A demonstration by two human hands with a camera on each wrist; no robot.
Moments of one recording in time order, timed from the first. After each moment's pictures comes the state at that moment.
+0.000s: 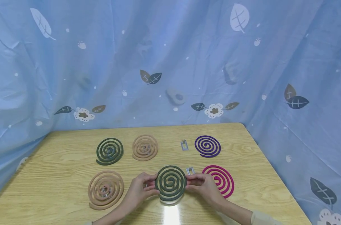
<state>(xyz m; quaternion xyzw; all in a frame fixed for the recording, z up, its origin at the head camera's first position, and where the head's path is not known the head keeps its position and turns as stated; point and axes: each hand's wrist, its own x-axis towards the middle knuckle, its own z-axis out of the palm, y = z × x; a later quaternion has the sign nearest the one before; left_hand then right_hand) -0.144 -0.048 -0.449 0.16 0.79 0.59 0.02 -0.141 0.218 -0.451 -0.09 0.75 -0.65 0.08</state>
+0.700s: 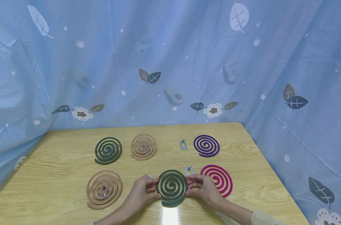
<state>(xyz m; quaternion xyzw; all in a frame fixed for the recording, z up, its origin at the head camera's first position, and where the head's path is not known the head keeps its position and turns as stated) -0.139 -0.041 -0.450 0.19 0.81 0.55 0.04 -0.140 0.225 -0.449 -0.12 0.74 -0.65 0.14</state>
